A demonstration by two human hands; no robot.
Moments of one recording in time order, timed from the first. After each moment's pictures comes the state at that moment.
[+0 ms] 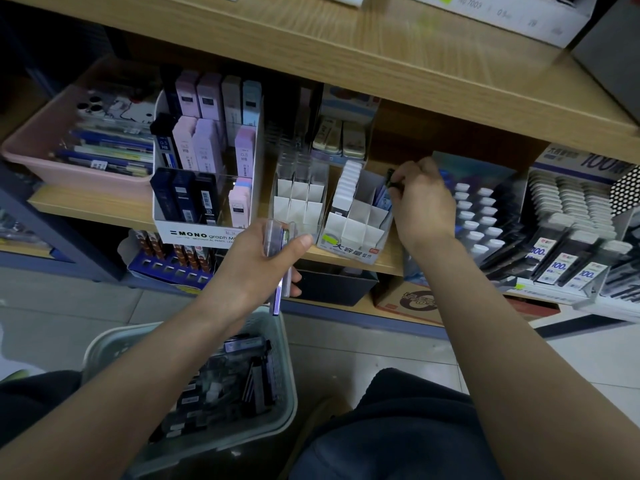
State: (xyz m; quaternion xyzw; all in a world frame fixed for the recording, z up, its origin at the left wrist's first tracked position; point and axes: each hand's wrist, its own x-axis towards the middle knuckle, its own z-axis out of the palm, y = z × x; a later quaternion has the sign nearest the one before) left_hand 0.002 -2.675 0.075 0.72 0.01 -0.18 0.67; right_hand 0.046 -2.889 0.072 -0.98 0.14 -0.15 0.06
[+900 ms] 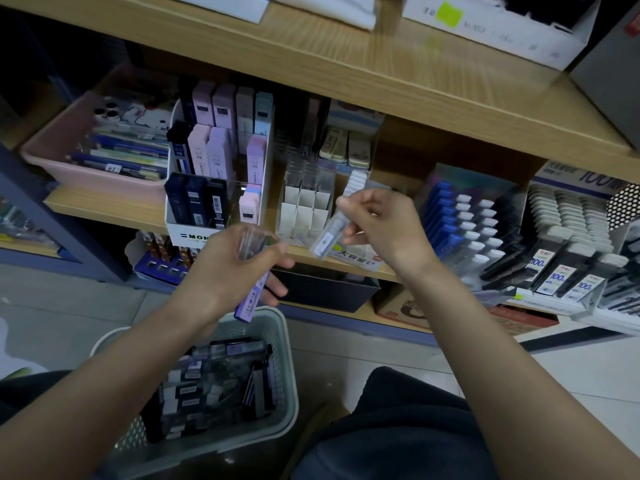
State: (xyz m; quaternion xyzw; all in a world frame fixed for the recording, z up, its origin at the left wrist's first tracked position) left_hand 0.003 -2.645 0.082 0.72 0.02 -0.19 0.67; right_hand 0.012 -2.827 0.107 -0.79 0.14 0.01 0.60
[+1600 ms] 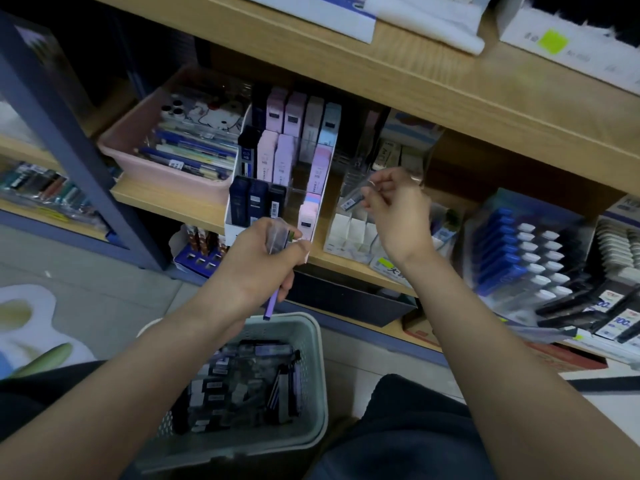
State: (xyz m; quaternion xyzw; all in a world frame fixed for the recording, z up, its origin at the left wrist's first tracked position) left_hand 0.019 -2.611 0.076 0.73 0.07 -0.17 0.66; right_hand 0.078 -2.792 0.067 -0.87 0.05 -0.16 0.46
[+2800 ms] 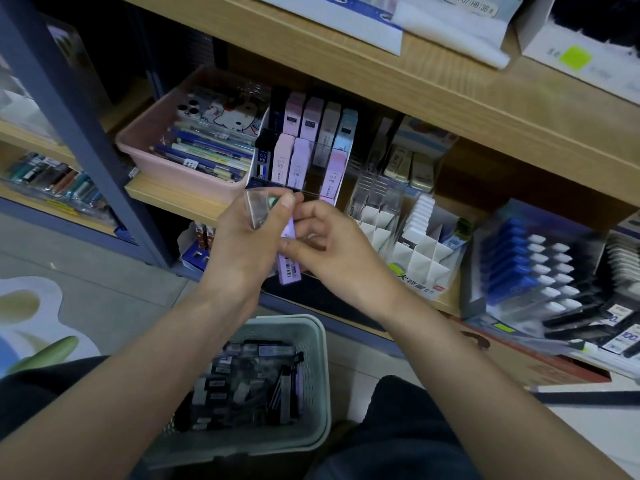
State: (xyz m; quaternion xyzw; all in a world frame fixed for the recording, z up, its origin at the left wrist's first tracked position) left_hand 0.023 -2.605 0.092 0.61 0.11 -0.01 0.79; right_hand 0.026 -2.714 0.100 -0.81 -0.08 0.13 0.57
